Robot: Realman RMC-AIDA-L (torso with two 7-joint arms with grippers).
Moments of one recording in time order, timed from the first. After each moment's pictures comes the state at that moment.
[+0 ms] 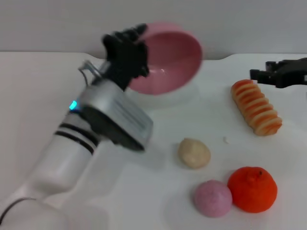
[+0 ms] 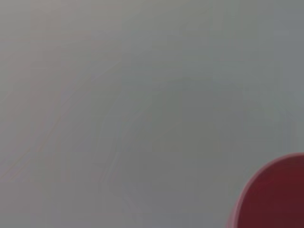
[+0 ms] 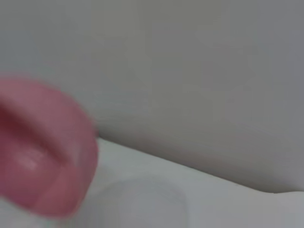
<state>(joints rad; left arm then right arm) -0.38 -2.07 2.47 0.89 2.15 -0.87 -1.79 0.40 2.07 -1.00 -1.17 -2.11 -1.14 2.07</state>
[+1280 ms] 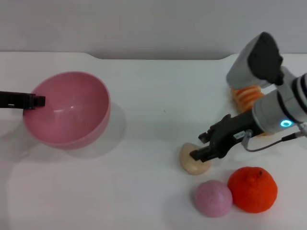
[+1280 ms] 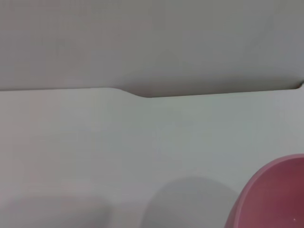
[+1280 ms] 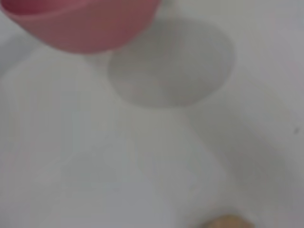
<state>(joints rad) -0.31 -2.06 1.04 1.43 2.37 1.36 -2.55 0.62 2.07 -1.42 -1.06 -2.30 -1.34 2.22</state>
